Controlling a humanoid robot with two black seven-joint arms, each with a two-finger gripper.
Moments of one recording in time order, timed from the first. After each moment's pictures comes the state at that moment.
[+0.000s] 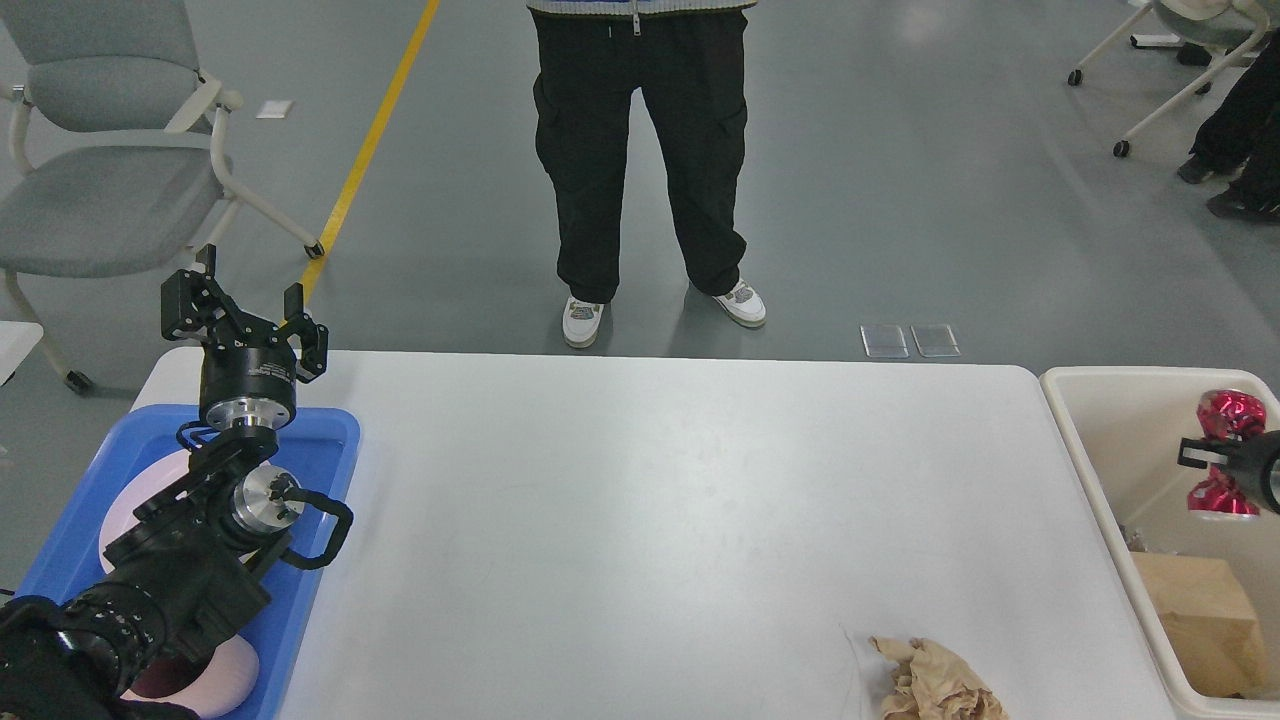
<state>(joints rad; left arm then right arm) -0.71 0.17 -0.69 -0.36 -0.15 -0.27 -0.76 0.84 -0.49 -1.49 0.14 0.10 0.10 0.29</state>
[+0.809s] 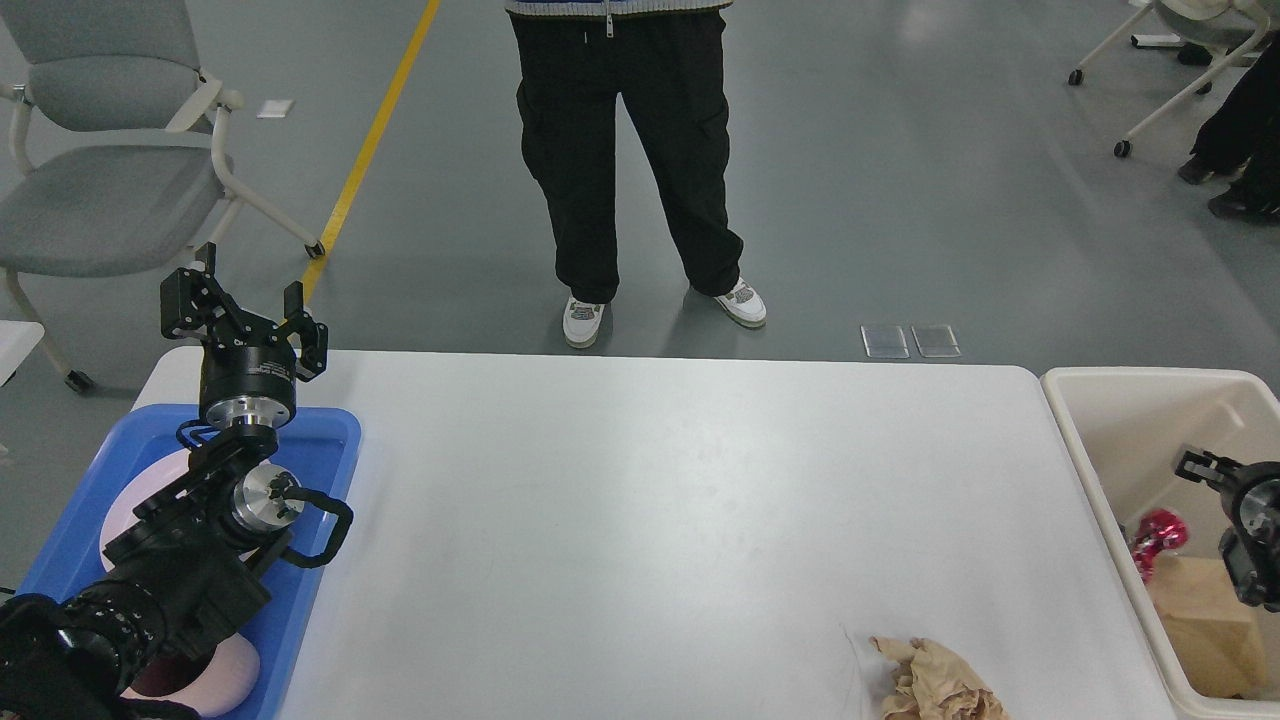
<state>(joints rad) -0.72 0.17 -0.69 -0.36 -0.15 -0.27 -0.76 0.66 -0.40 -1.24 -0.06 0.17 0.05 0.00</state>
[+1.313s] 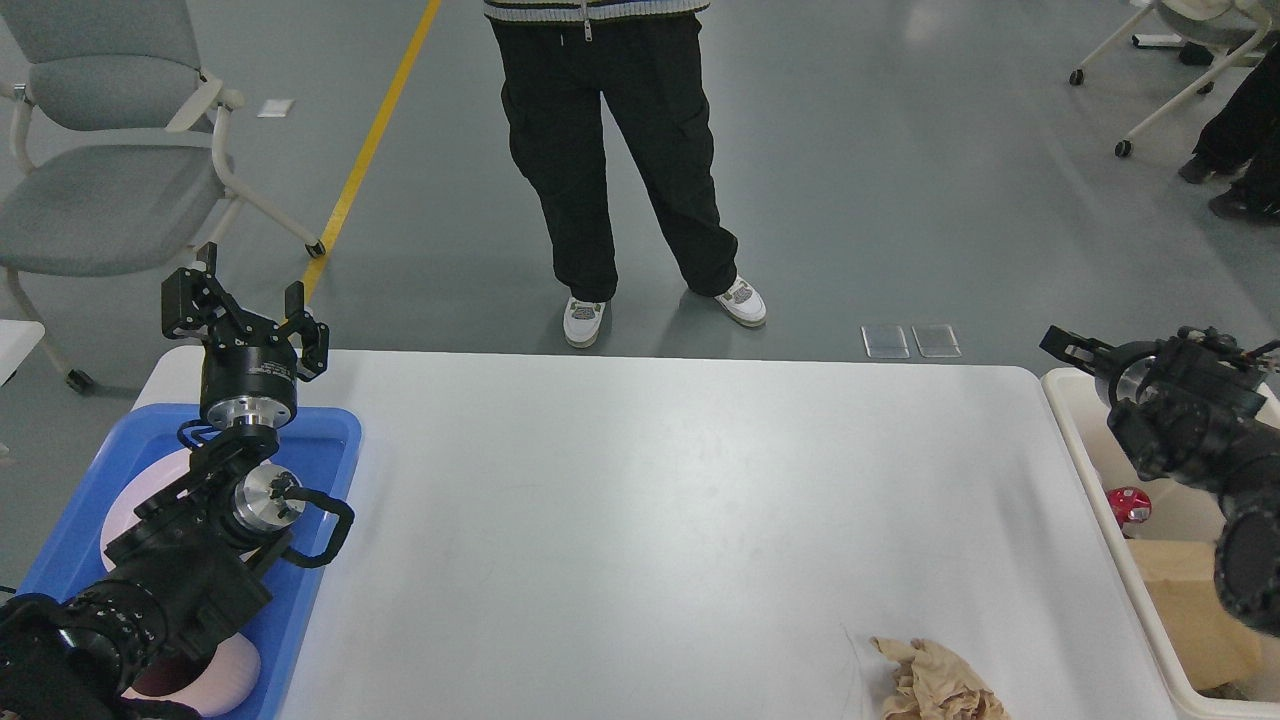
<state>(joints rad) -0.72 0.17 -0.69 -0.36 -0.15 -0.27 -0.76 0.96 -0.28 -1.23 0.07 0.17 0.07 0.00</state>
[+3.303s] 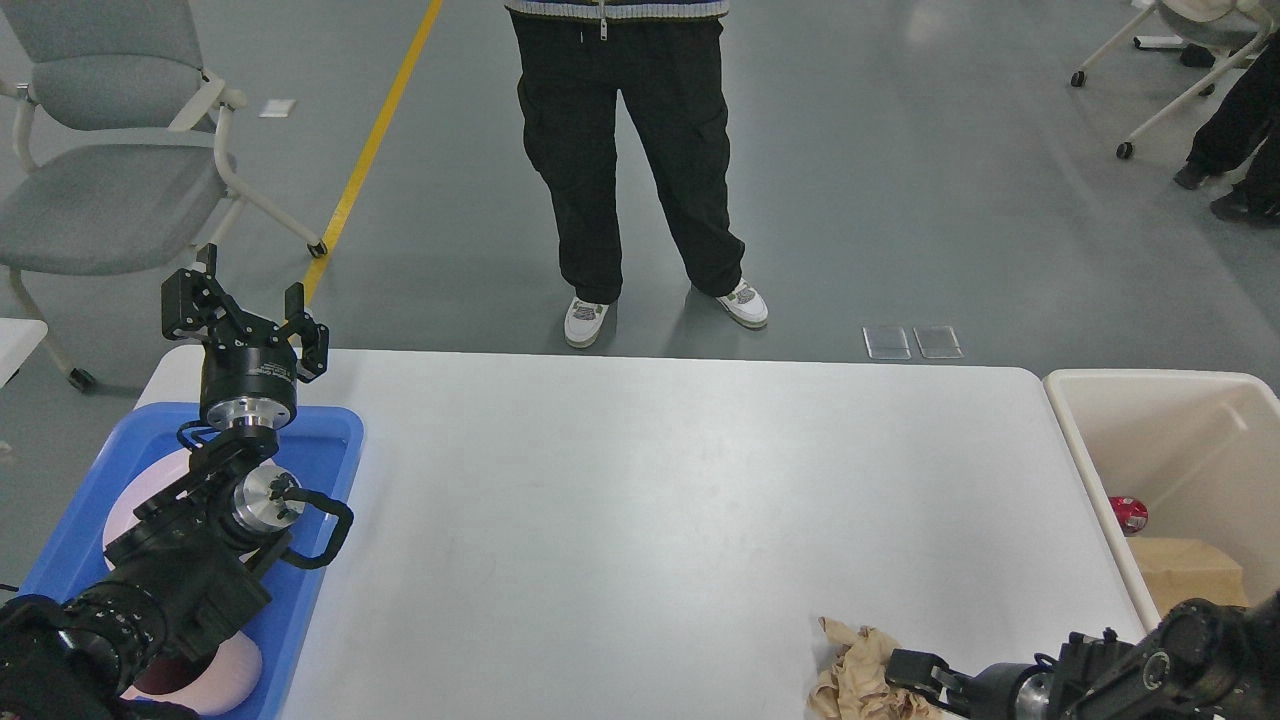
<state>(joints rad) -0.72 0.17 -0.69 -0.36 -0.15 -0.27 -0.76 1.15 -0.44 -1.08 1.55 -0.09 -0.44 0.20</state>
